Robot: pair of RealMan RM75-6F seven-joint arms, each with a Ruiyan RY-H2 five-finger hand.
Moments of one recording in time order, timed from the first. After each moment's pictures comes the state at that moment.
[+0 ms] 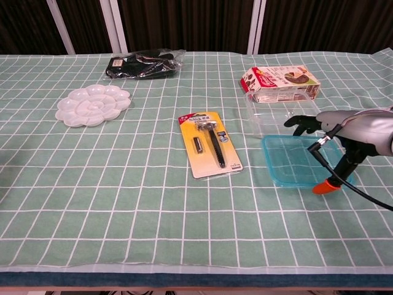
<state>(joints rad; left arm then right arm) -0.08 -1.14 -0.06 -1.79 1.29 1.45 0.30 0.67 -1.40 0.04 -1.84 -0.84 1.12 -0.53</state>
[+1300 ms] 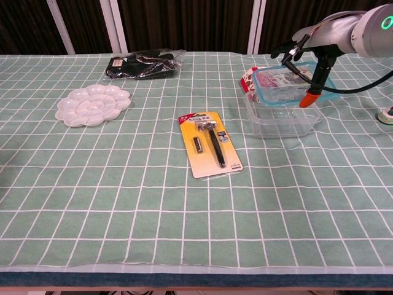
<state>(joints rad) -0.10 -1.14 -0.08 -1.80 1.21 1.41 0.32 1.08 -1.27 0.16 -1.63 -0.41 0.85 -0.69</state>
